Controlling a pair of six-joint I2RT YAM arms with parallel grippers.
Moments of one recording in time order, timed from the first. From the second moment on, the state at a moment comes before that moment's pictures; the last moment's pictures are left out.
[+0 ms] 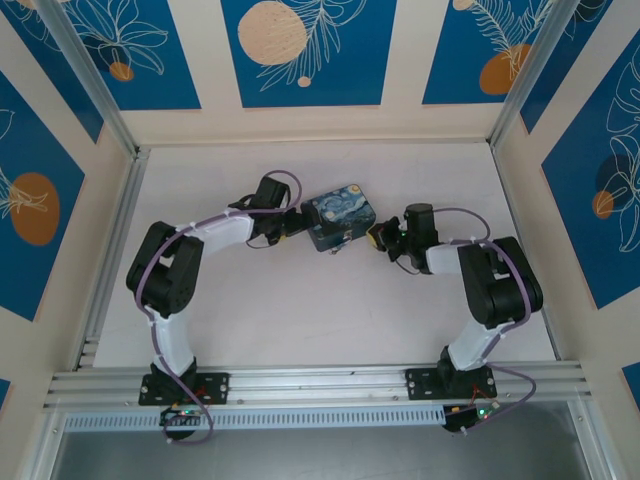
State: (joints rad) left arm -0.50 1.91 1.25 -0.26 0.25 -0.76; right arm 0.19 1.68 0.67 0.36 -0.49 1.23
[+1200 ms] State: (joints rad) left arm -0.50 1.92 1.25 -0.26 0.26 -0.76; right arm 0.48 1.75 0.67 0.37 -0.29 1.27
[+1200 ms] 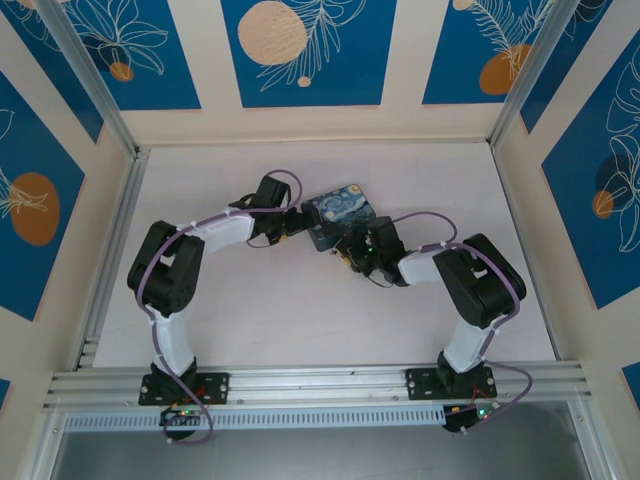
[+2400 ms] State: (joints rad) left arm -0.50 1.93 1.25 -0.22 0.26 -0.76; right arm 0.52 1.67 0.66 0.24 -0.12 1.28
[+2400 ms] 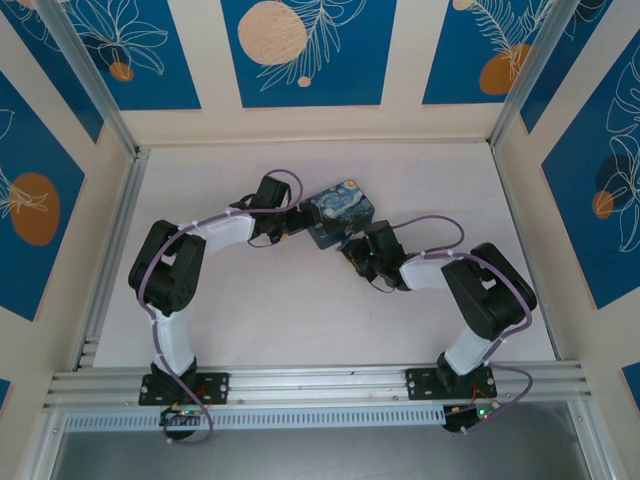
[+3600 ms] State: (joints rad) left arm -0.50 1.95 1.26 -0.20 0.29 -0.76; right arm 0.47 1.79 0.77 0.26 -0.13 1.16
